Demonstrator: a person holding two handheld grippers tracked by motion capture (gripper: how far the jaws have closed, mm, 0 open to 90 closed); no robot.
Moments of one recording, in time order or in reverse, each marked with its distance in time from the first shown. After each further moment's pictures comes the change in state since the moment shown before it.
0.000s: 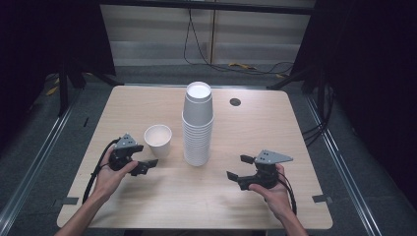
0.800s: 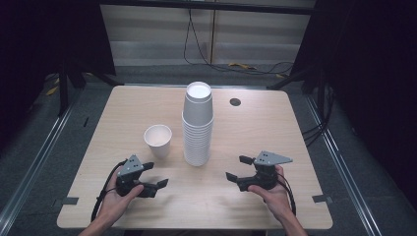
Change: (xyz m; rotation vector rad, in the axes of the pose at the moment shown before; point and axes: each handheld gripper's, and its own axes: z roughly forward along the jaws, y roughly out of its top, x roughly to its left) left arm -0.059 -0.028 -0.008 -0.140 -0.093 -0.007; right arm 0.003 -0.002 0.001 -0.011 0.010 -0.003
